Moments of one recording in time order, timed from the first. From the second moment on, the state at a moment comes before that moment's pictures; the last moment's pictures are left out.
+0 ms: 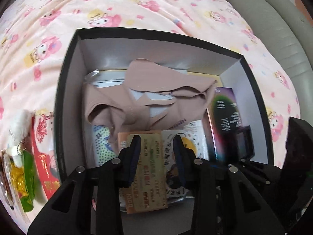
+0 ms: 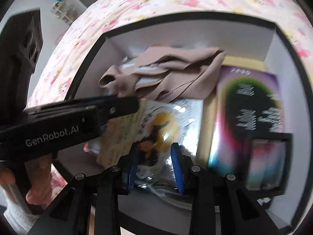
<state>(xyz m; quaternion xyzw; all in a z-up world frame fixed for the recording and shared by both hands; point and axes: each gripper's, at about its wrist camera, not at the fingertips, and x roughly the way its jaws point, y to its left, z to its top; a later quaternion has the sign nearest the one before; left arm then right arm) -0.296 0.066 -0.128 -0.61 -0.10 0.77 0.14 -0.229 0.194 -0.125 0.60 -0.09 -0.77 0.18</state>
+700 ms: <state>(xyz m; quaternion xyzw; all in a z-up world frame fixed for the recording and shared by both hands) -0.282 0.104 -0.143 -0.64 -0.08 0.75 0.14 -0.221 0.231 -0.093 0.55 -0.07 -0.83 0.07</state>
